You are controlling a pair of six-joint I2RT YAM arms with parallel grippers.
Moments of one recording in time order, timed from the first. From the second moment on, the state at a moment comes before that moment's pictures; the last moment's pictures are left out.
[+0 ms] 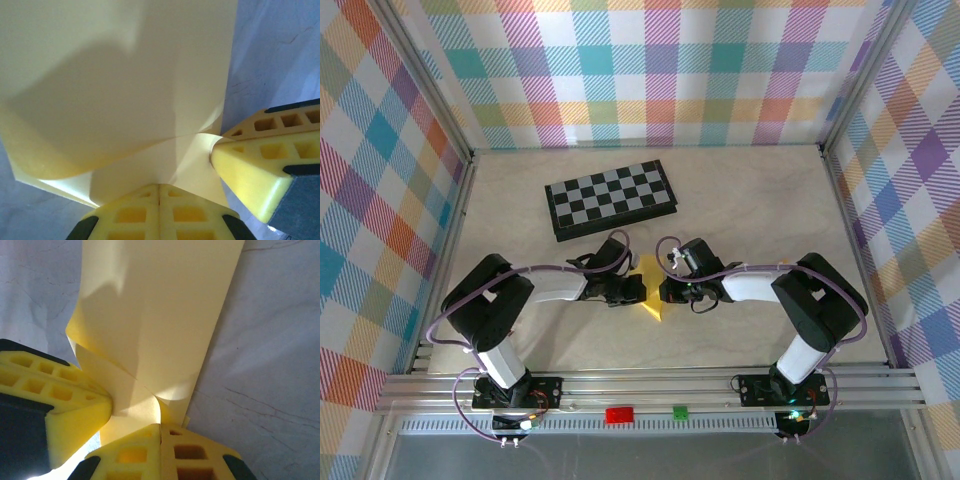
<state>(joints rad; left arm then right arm) -0.71 1.70 0.77 -0.08 0.39 -0.76 0.67 1.65 0.68 0.02 -0.43 0.56</state>
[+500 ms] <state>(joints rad) -0.71 1.70 0.74 -0.01 0.39 -0.76 0.67 1.49 0.72 -0.08 -0.42 0.57</state>
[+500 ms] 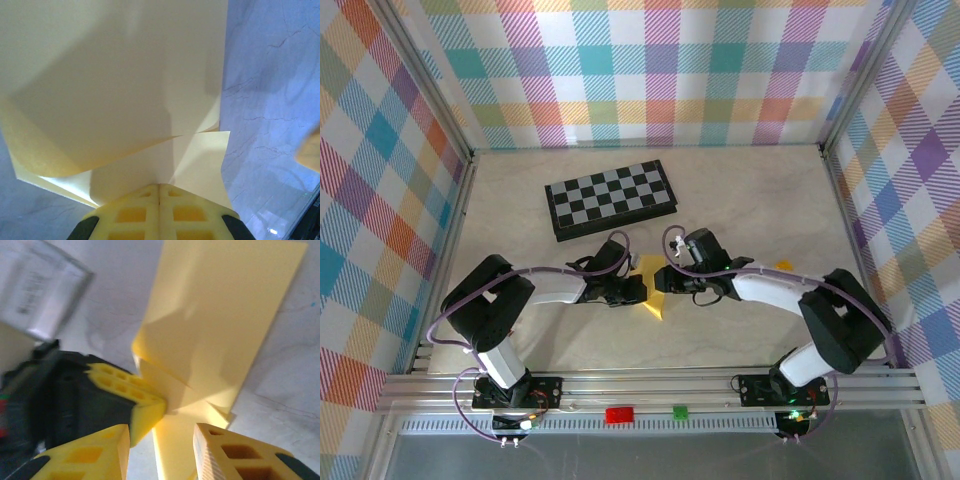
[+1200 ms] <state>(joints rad) -0.71 1.70 0.74 0.00 0.38 -0.76 0.75 1.60 0.70 -0.11 -0.55 0.70</state>
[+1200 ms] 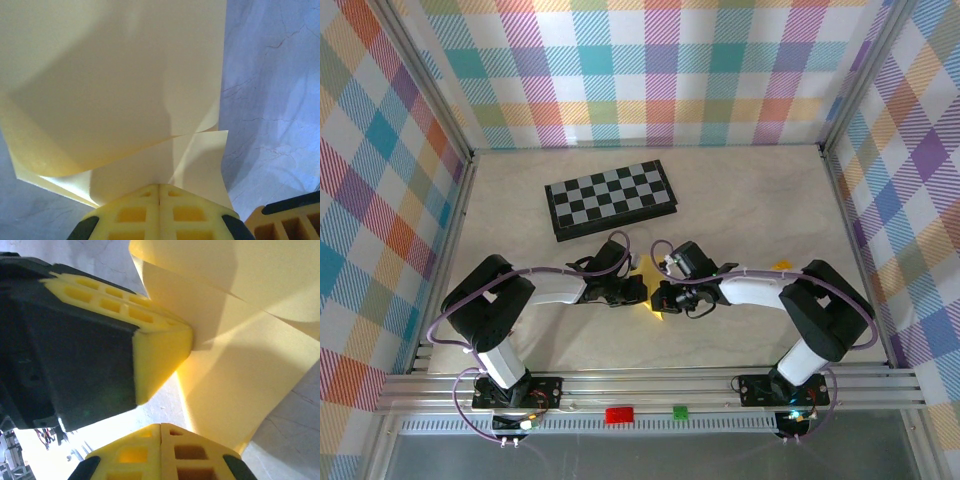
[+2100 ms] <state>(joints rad) -0.72 1.70 0.73 0.02 0.38 -0.76 0.78 1.70 0.71 -0.04 -0.54 0.79</state>
